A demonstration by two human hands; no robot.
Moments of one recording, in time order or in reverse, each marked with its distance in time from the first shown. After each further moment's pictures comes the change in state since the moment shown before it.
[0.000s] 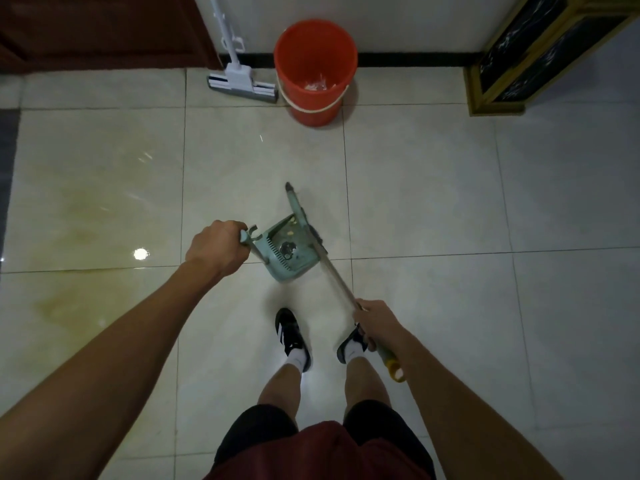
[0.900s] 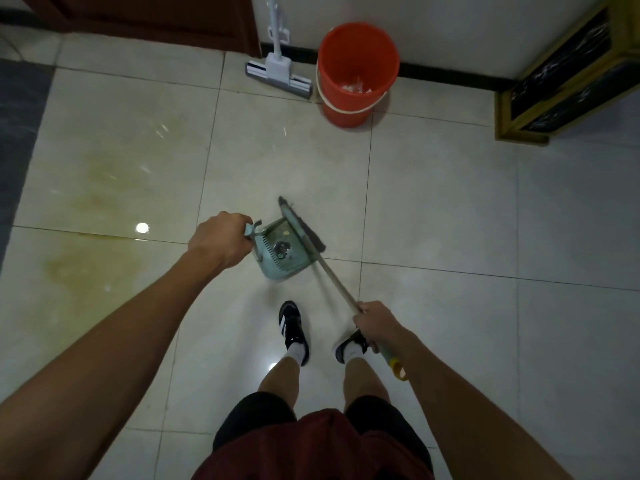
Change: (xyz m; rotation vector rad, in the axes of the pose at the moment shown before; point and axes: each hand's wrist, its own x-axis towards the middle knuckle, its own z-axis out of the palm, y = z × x) left_hand -0.020 -0.069 -0.003 -0.010 0.007 -0.038; right_hand -0.010 -0.032 0.040 -0.319 -0.021 -0.081
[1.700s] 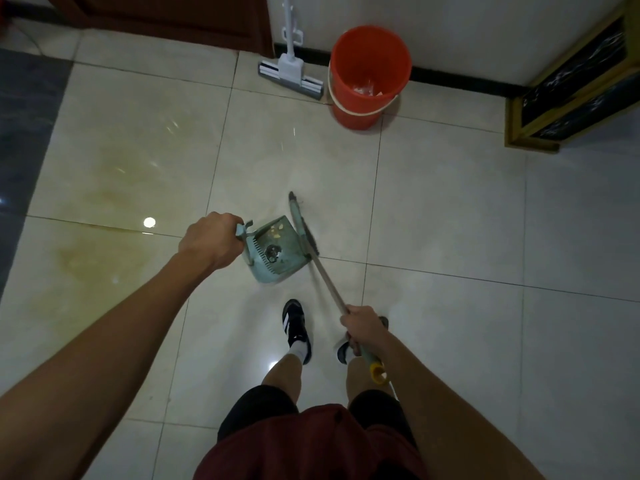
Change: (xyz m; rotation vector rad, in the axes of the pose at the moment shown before) left_hand -0.023 -0.022 -0.013 -0.024 -0.012 -0.081; right_hand -0.018 -0.024 0.028 0.202 -0.043 0.067
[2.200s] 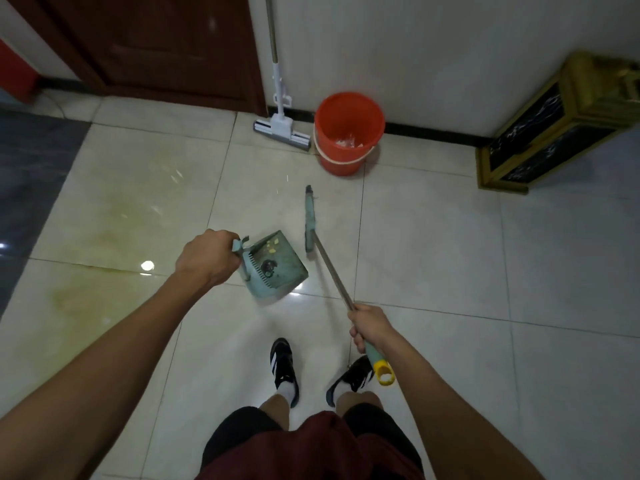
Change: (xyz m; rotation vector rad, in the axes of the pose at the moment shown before) left_hand -0.025 0.058 -0.044 -0.012 0.126 -0.019; right_hand -0.026 -0.019 -0.086 0.393 0.046 -0.035
